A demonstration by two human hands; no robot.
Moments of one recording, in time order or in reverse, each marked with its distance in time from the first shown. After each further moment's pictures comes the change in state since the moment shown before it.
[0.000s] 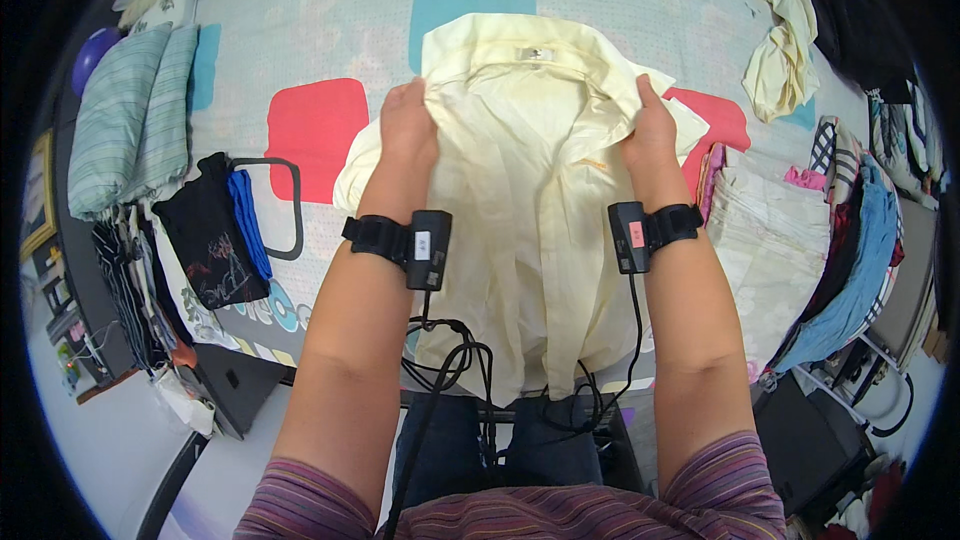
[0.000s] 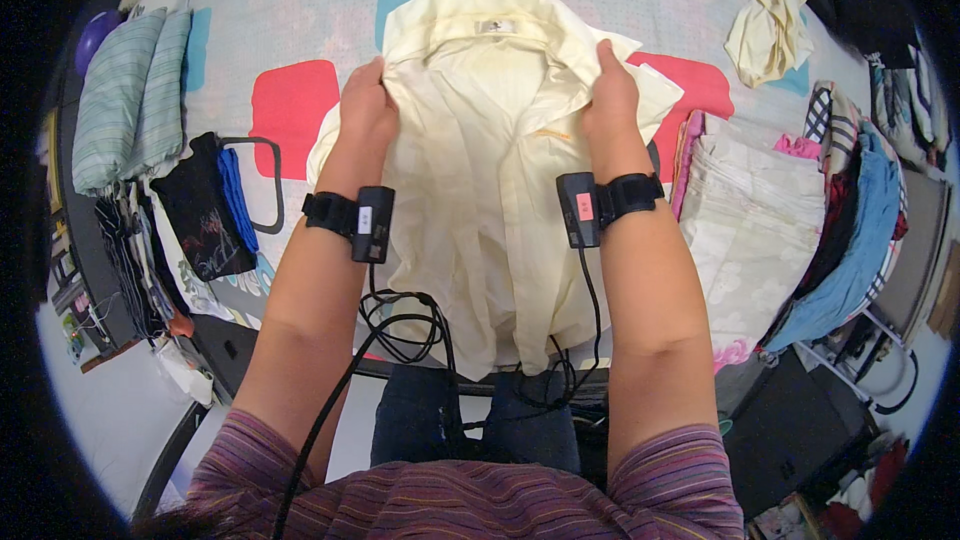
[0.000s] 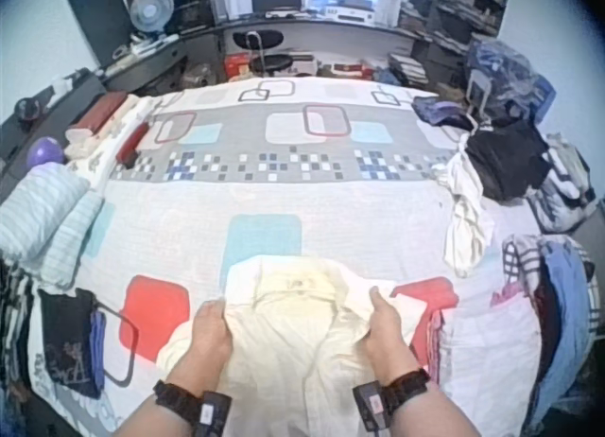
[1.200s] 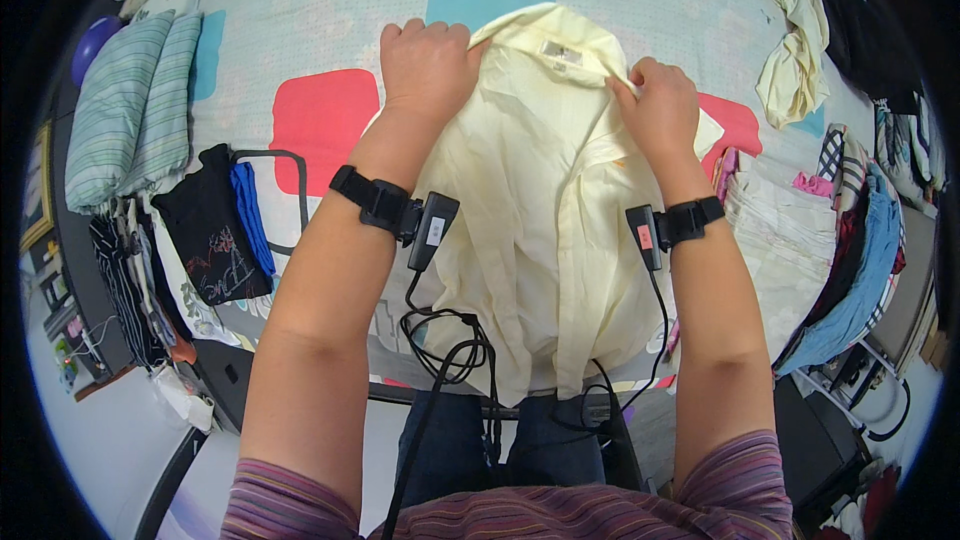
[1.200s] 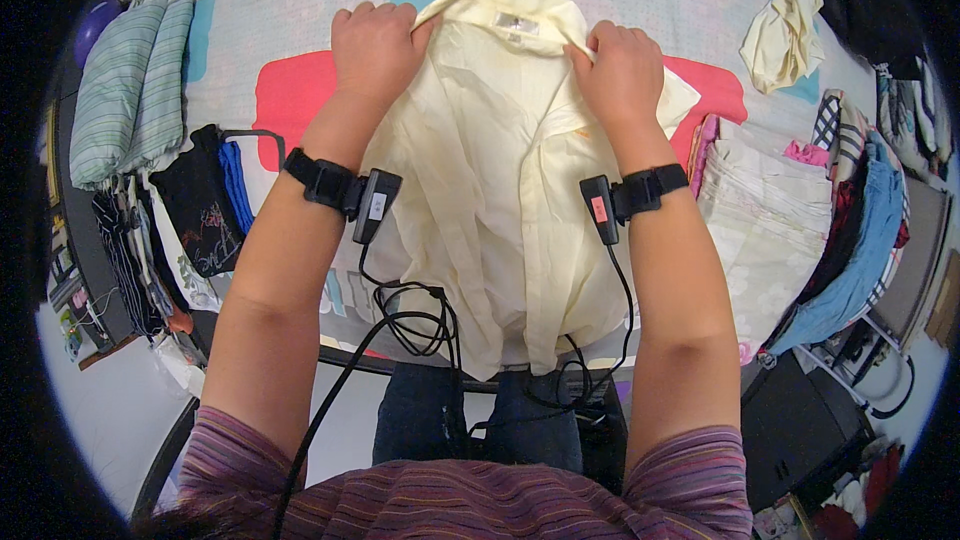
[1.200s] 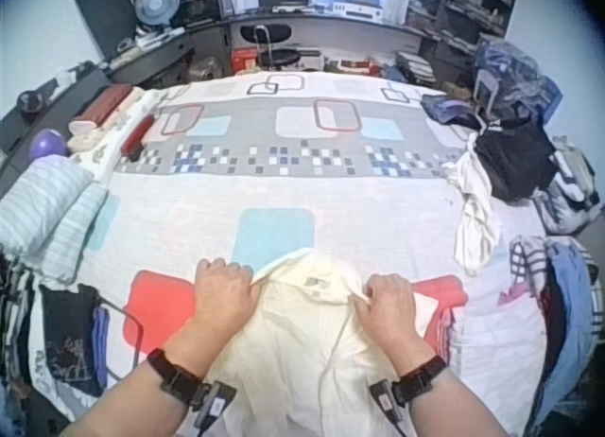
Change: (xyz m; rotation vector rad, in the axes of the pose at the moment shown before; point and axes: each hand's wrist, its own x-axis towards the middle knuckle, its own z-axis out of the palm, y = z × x) left_hand 0.000 0.067 0.029 1.727 -0.105 1.220; right_hand -0.026 -0.025 0.030 -1.862 -0.099 -1.180
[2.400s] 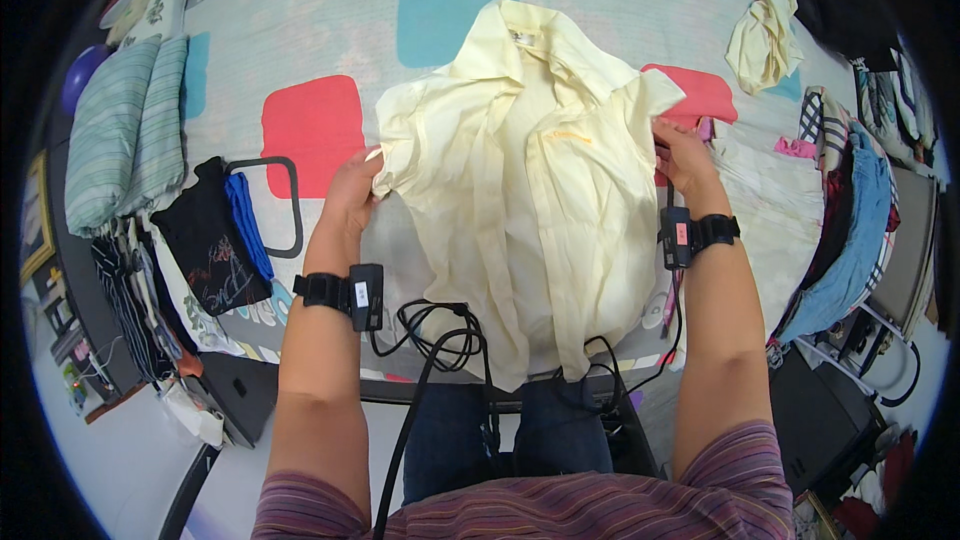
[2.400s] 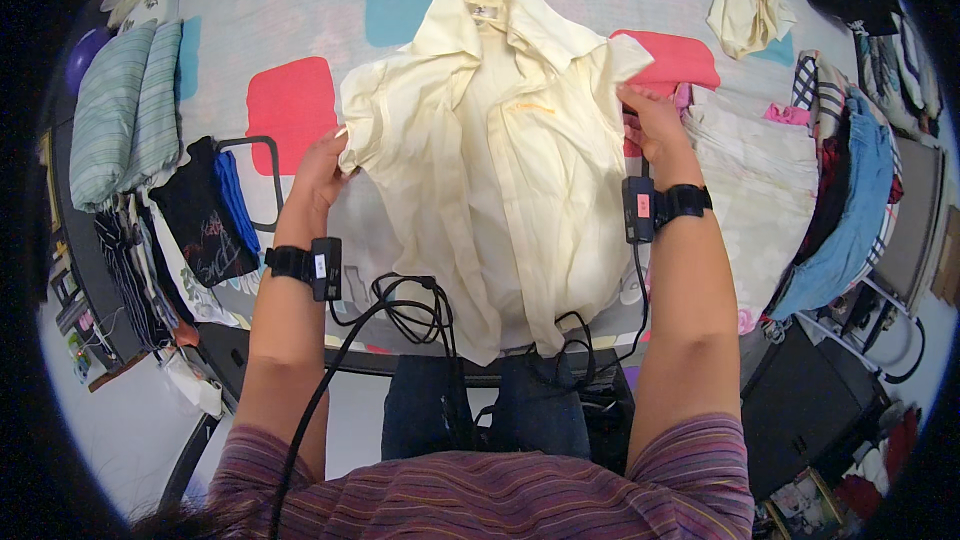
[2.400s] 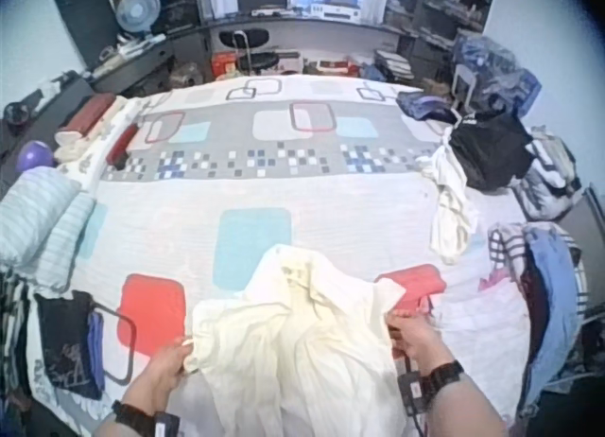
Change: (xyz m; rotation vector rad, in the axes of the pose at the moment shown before) left_hand -0.147 -0.055 0.017 -1.602 -0.525 -1.185; right_hand -0.091 0.100 0.000 1.290 -0.348 1.209
